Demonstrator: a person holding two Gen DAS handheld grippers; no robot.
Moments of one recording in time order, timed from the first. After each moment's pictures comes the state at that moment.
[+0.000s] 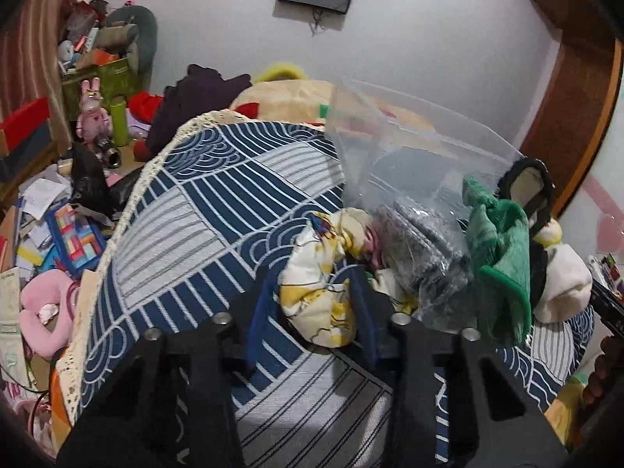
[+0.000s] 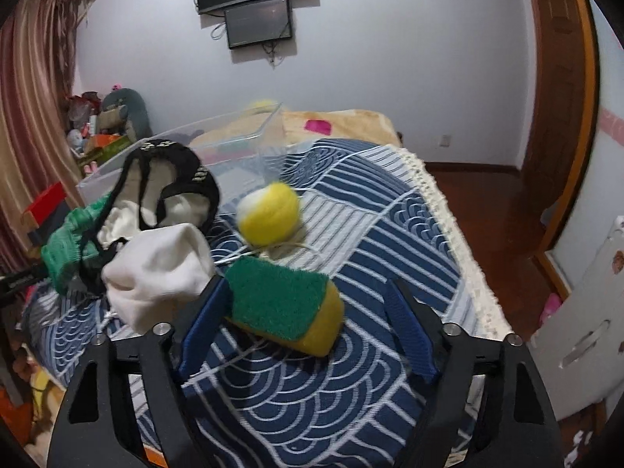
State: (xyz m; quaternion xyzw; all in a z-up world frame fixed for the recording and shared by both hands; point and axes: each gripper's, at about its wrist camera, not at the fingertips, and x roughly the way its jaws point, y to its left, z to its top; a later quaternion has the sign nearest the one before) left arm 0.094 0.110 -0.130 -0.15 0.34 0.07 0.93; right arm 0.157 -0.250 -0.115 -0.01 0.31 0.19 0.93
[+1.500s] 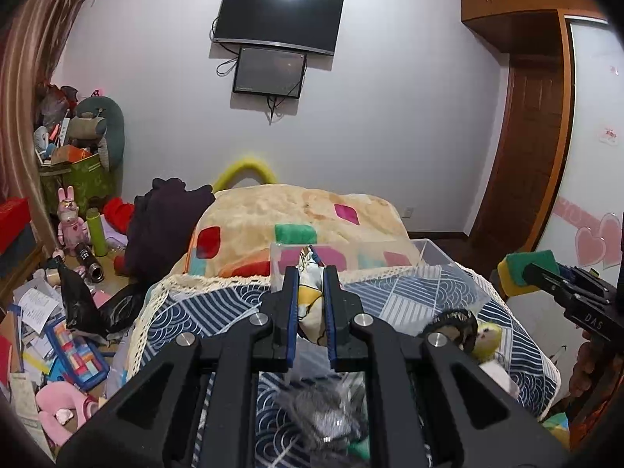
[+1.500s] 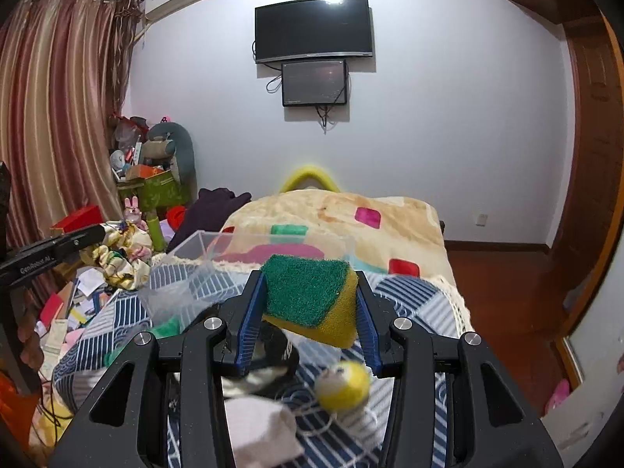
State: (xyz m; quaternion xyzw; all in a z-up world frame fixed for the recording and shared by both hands) left arm 0.118 0.091 0.001 -0.09 0.20 0.03 0.98; right arm 0.189 -0.188 -0.028 -0.04 0.20 0.26 0.94
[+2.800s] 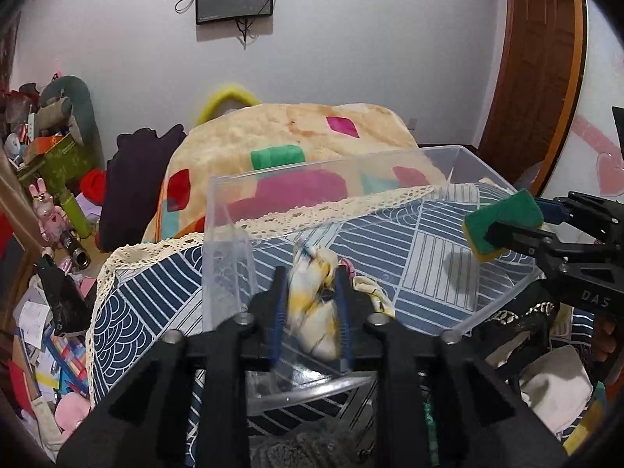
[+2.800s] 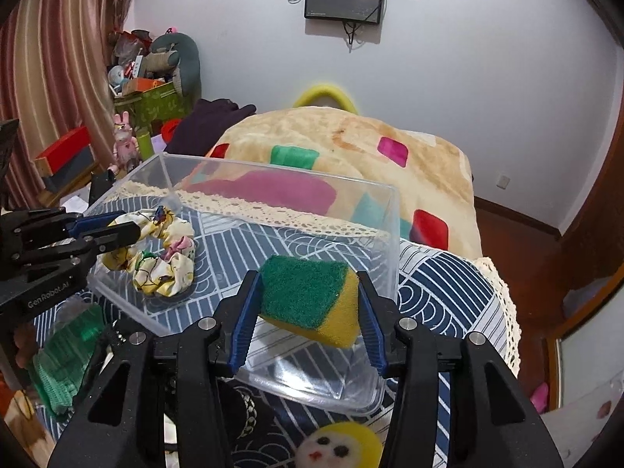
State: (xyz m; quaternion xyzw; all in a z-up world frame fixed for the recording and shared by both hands) left arm 0.233 0.058 -0.062 -0.02 0.36 0.01 0.93; right arm 0.277 -0.141 -0.070 -0.14 0.34 0.28 0.89
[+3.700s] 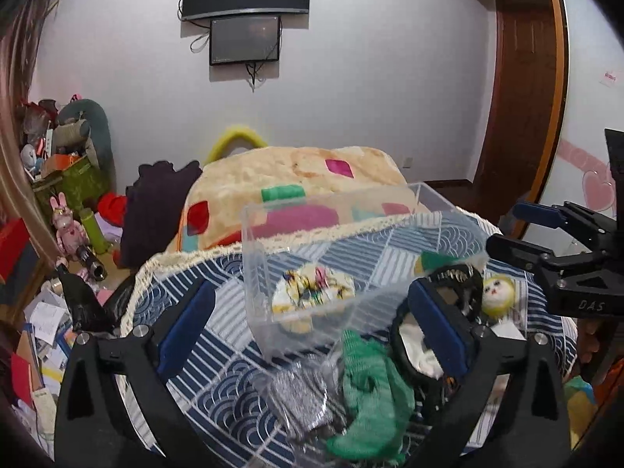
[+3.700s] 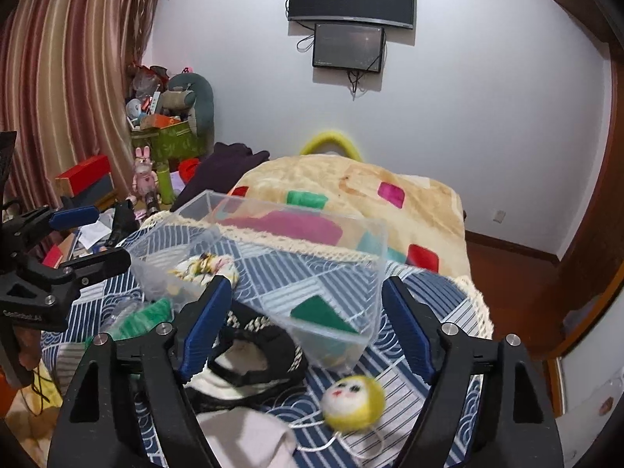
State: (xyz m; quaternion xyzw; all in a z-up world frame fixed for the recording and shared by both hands) left arm 0.144 0.052 -0.020 -0.02 0.28 0.02 0.96; right arm 0.219 -0.157 -0.042 -0.12 0.26 0.30 0.91
